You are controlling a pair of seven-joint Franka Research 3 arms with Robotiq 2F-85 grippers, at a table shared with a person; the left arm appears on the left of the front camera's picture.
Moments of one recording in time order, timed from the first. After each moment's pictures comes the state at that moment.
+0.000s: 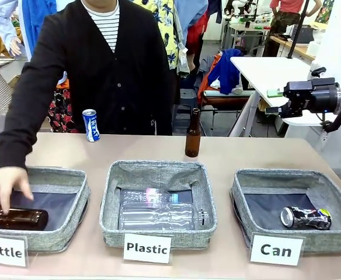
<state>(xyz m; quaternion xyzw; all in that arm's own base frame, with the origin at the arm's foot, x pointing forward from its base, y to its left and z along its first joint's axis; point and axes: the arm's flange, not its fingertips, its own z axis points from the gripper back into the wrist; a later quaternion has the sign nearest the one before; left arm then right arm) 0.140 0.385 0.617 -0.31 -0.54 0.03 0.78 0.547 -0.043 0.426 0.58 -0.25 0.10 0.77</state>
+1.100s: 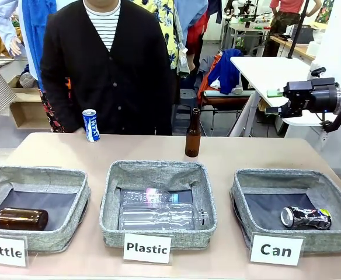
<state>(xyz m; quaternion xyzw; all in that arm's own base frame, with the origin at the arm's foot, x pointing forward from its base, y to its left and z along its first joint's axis) 0.369 0.177 0.581 -0.20 -0.45 -0.14 0.86 0.547 -0.042 0.426 0.58 -0.25 0.10 0.77</state>
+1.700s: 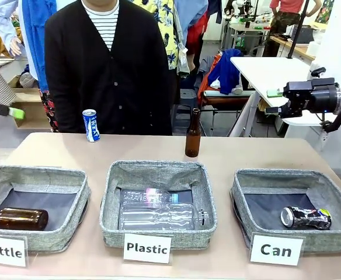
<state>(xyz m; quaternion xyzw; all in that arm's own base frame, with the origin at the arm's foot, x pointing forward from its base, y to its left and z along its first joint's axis) 0.453 0.093 0.448 -0.18 -0.41 -0.25 0.86 0.547 -0.042 0.426 0.58 -0.25 0.10 0.77</state>
